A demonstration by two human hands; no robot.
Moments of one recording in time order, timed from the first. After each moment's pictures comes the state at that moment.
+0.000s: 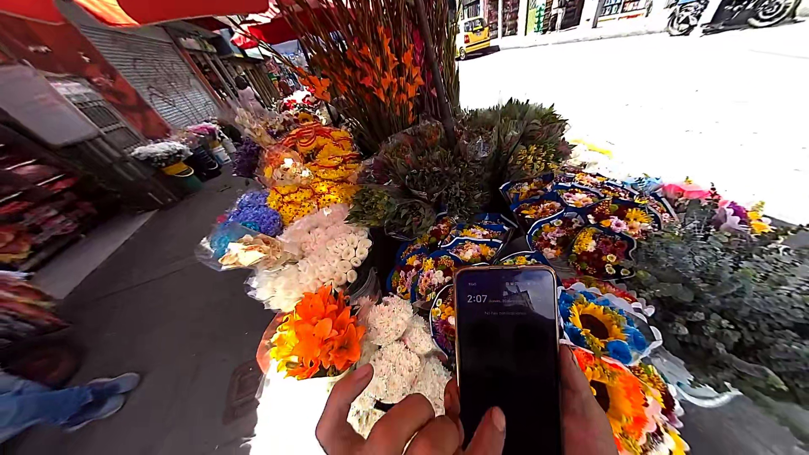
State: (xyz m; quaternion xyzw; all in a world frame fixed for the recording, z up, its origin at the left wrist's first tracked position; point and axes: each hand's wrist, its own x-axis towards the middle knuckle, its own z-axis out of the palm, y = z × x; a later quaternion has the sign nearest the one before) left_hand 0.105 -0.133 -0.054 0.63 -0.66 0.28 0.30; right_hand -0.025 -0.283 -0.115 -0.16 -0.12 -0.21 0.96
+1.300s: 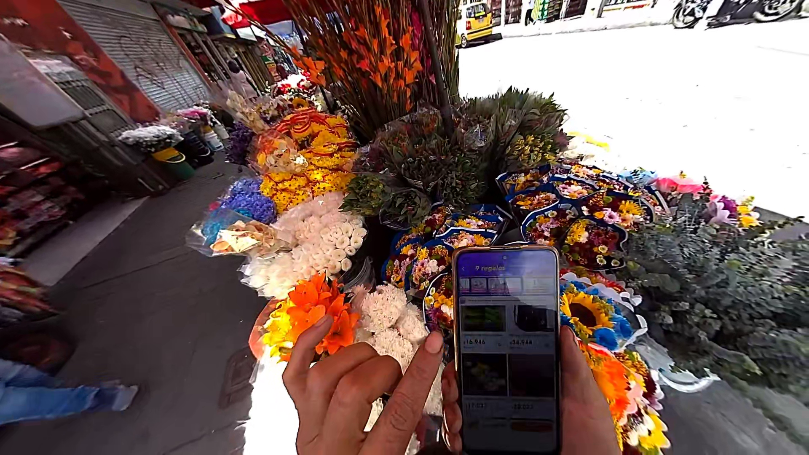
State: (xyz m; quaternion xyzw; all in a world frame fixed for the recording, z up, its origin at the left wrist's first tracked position) left_hand 0.117 -0.141 -0.057 0.65 -0.61 0.31 0.32; right_hand -0.031 -0.292 -0.116 -0.17 -0.17 -0.13 0.96
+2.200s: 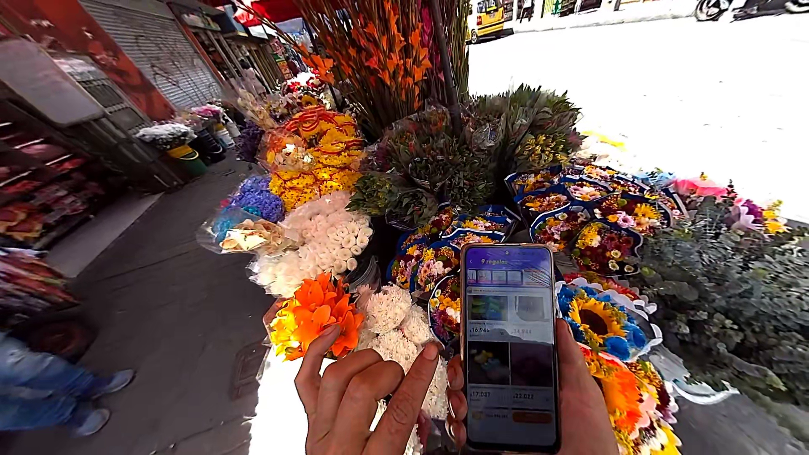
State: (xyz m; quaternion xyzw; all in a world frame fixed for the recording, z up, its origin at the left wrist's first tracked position) left_hand 0.124 -0.142 -0.068 0.67 -0.60 0.29 0.32; right_hand -0.022 -0.300 -0.121 -0.10 -0.14 -0.10 0.98
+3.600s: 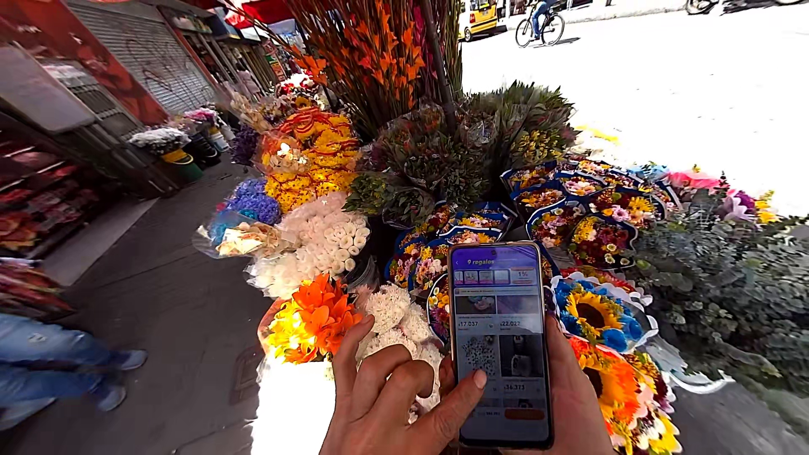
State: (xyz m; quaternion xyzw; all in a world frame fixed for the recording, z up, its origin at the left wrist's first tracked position) left_hand 0.122 -0.146 -0.070 0.64 -0.69 0.21 0.26; right_hand -0.023 -0.297 -0.121 -0.09 -0.12 -0.15 0.98
